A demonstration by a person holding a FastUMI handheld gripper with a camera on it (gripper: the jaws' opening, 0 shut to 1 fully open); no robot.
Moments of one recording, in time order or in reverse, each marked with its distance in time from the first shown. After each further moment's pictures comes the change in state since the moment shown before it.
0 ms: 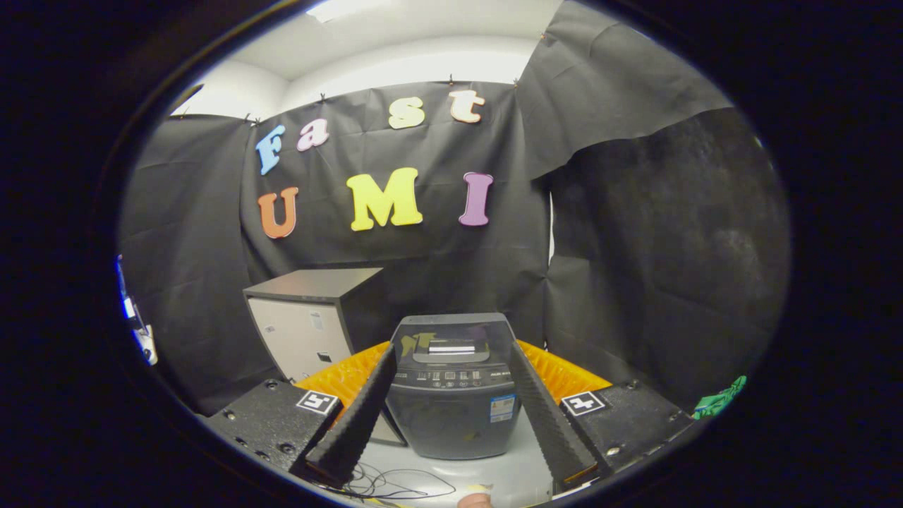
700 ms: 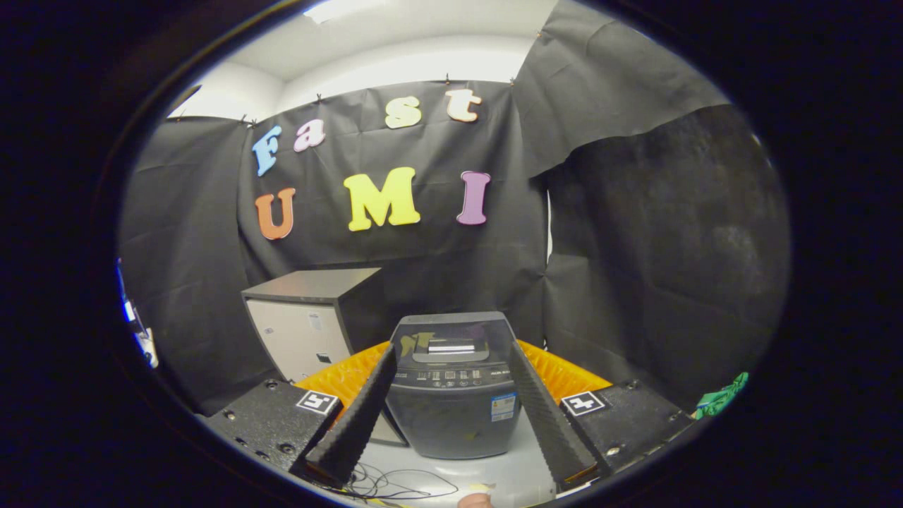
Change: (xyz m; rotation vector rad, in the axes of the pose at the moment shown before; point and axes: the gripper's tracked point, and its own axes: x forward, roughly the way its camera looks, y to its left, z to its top) arm 0.002 0.002 -0.002 0.008 0.002 -0.009
